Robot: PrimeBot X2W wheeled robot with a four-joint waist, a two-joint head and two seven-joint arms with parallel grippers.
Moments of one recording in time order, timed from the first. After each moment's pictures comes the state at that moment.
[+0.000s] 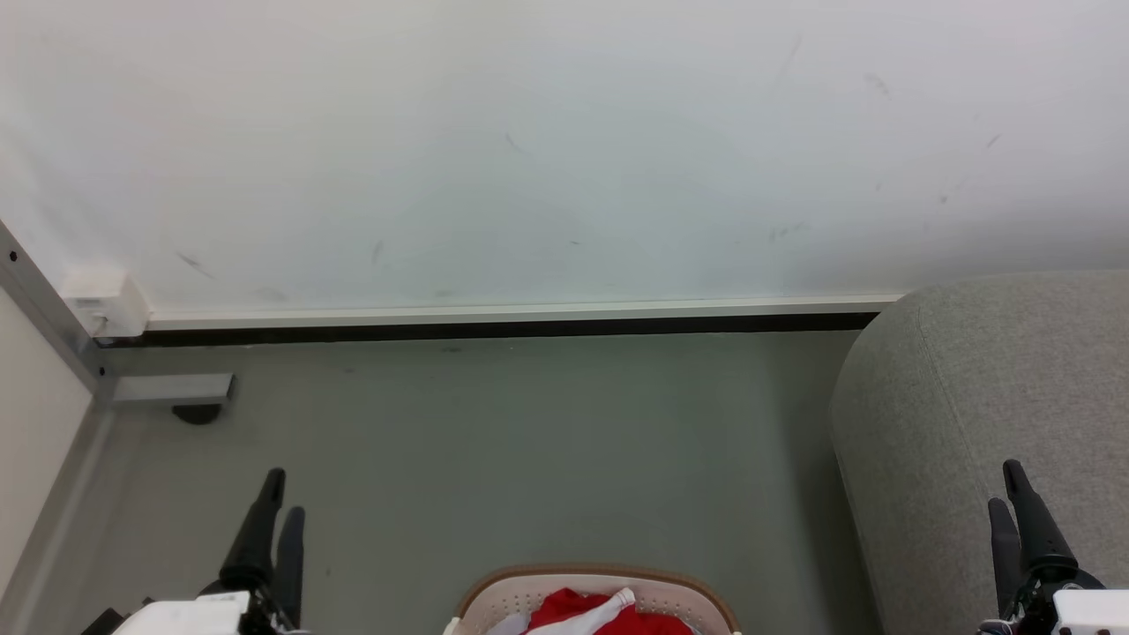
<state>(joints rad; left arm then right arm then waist) -0.07 0.04 0.11 0.21 -1.60 -0.07 0.10 -0.09 -0.28 0.23 0.21 1.90 0.13 -0.16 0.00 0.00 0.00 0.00</state>
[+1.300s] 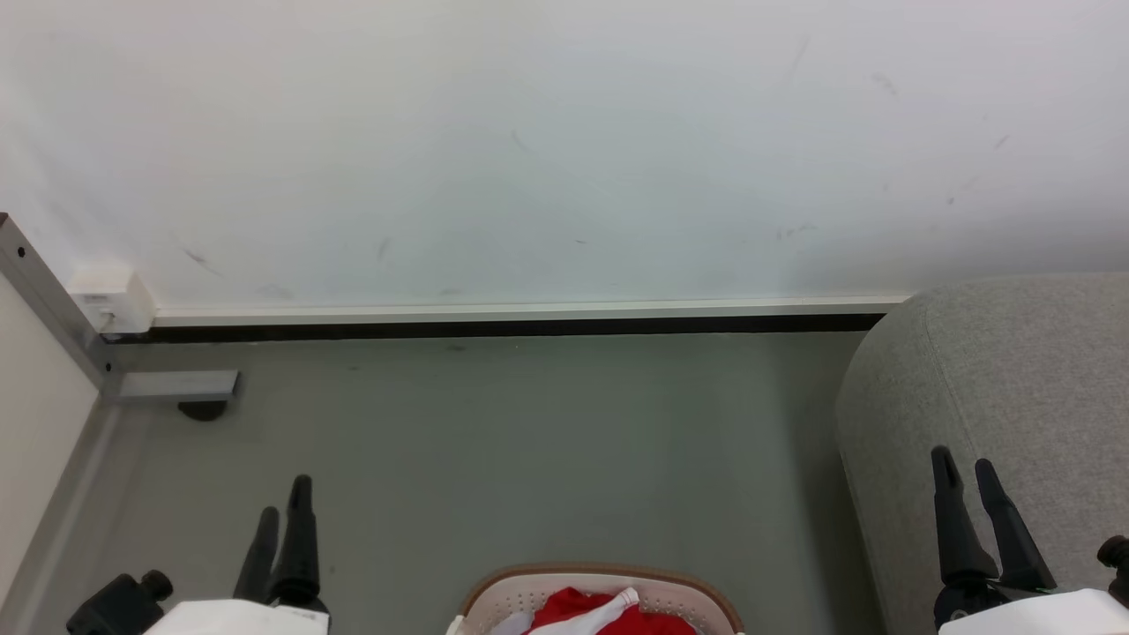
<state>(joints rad) -0.03 0.04 0.04 0.15 -0.88 -0.04 -0.06 -0.08 -0.18 0.17 0.18 0.89 0.13 -0.20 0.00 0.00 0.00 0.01</state>
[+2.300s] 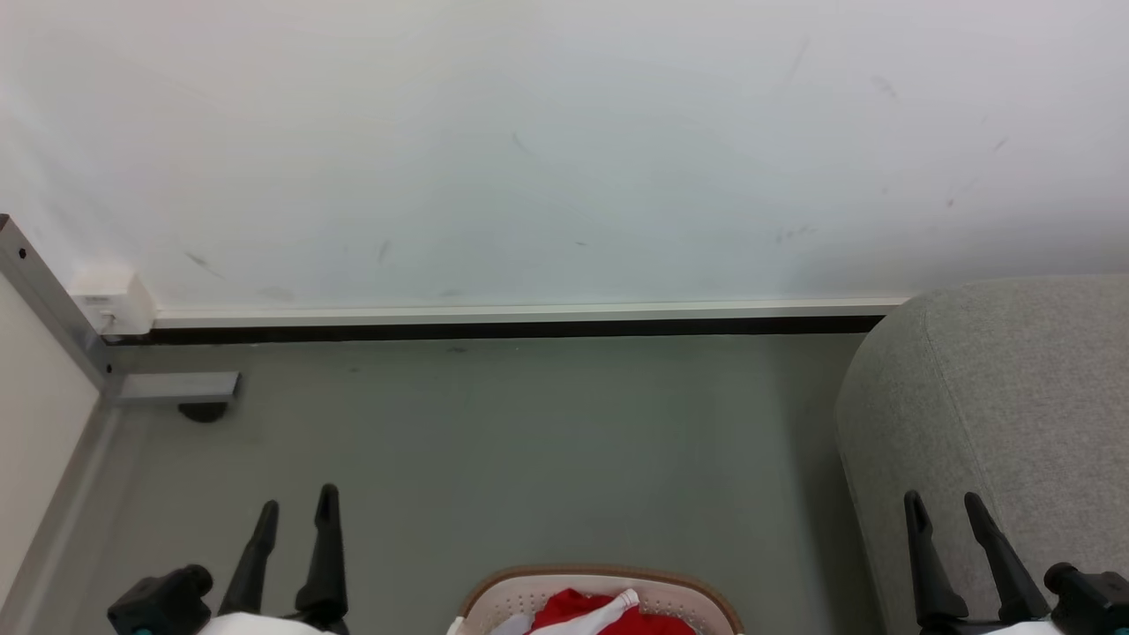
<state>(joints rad) 0.00 0.07 -0.01 0.12 -0.48 -0.03 -0.15 -0.05 -0.12 0.11 0.28 0.47 0.13 -0.23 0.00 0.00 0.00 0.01</state>
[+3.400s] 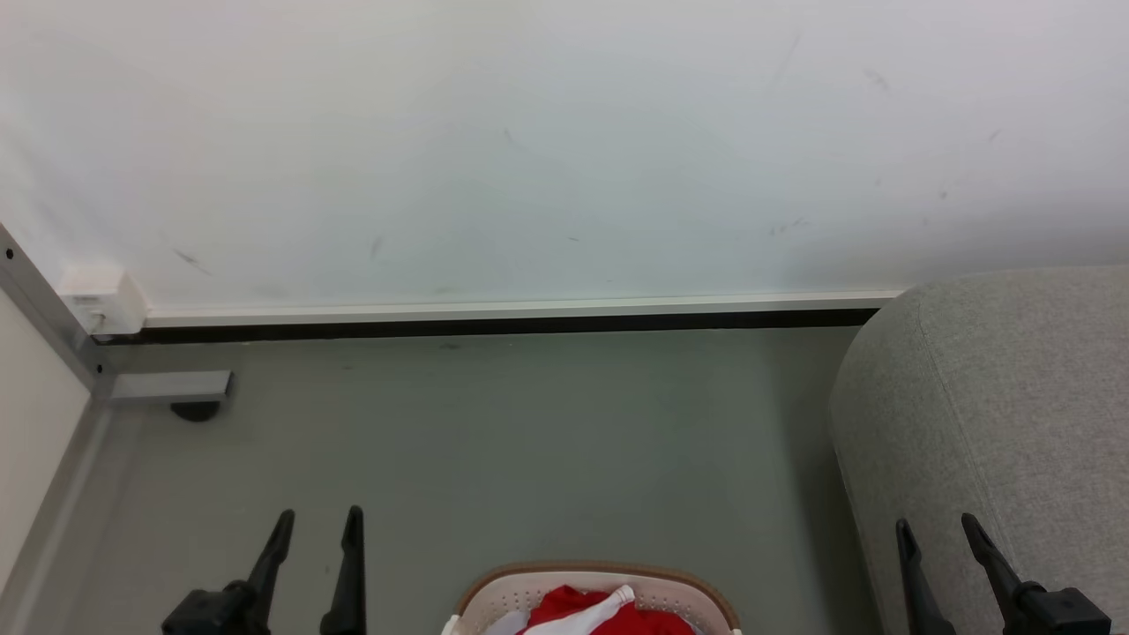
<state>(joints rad) 0.02 0.08 -0.03 0.15 -0.20 -0.06 -0.22 -0.04 -0.07 0.02 0.34 0.18 0.13 -0.25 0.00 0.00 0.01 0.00</state>
